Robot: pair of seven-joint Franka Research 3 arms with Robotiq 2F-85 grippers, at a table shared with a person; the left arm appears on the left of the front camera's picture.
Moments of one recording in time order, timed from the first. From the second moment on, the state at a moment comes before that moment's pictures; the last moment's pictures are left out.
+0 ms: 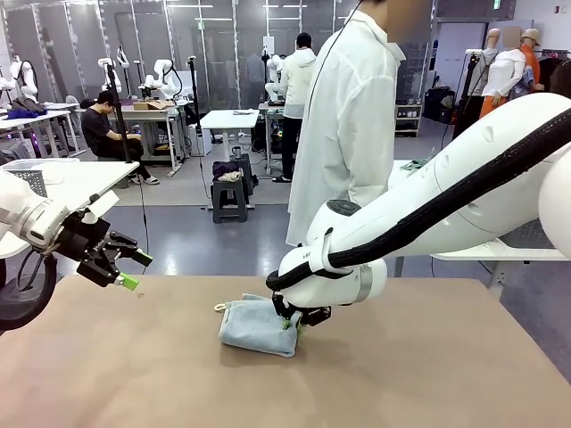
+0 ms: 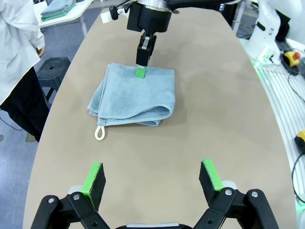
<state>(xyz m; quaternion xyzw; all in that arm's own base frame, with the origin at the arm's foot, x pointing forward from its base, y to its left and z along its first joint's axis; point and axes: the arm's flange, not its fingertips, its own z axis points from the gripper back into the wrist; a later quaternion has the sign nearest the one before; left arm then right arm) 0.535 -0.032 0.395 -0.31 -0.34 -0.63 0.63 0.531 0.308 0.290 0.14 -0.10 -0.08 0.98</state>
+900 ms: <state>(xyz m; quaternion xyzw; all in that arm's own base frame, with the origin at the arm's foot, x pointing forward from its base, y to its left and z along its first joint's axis) 0.535 -0.032 0.395 -0.31 -0.34 -0.63 0.63 0.531 0.309 0.291 0.14 -0.11 -0.07 0.98</state>
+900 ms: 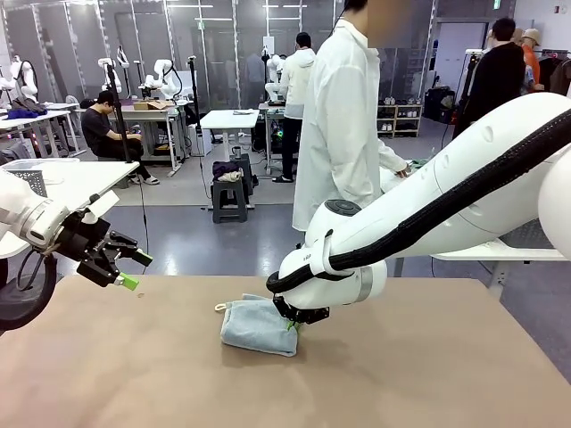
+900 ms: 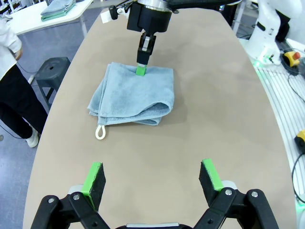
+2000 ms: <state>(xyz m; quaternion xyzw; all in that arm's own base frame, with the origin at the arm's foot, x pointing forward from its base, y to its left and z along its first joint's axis) 0.535 -0.032 0.395 -0.31 -0.34 -0.63 0.63 0.577 0.039 0.289 0.07 -0.15 -0.06 0.98</state>
